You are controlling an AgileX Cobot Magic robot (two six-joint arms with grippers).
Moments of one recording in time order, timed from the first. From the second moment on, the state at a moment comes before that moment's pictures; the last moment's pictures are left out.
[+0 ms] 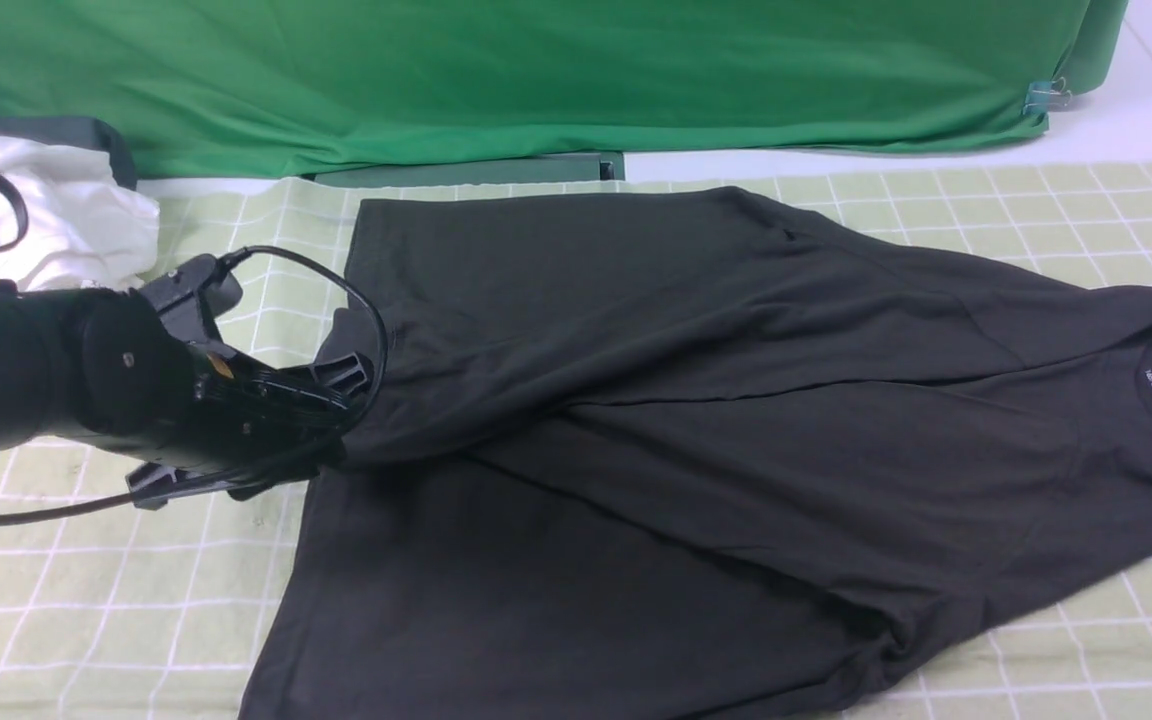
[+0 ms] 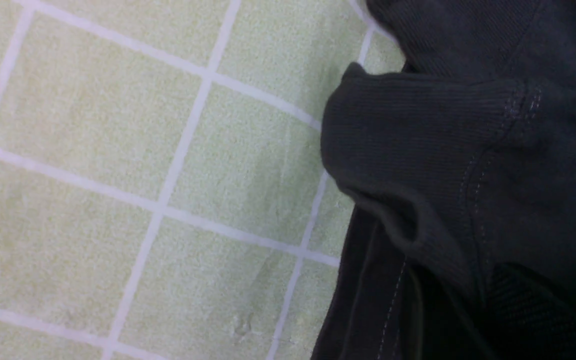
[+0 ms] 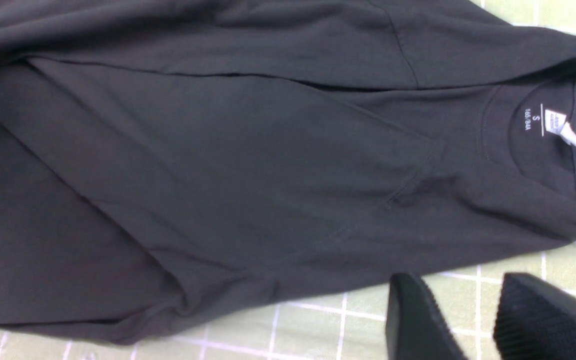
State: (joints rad) right arm 0.12 0.81 -0.82 0.19 0.85 -0.12; left arm -0.15 1.61 -0.82 -0.20 0.36 -0.44
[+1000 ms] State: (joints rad) right arm 0.16 0.90 -0.82 0.21 0.97 -0.16; left arm -0.15 1.54 -0.66 -0.24 0.86 -0.17
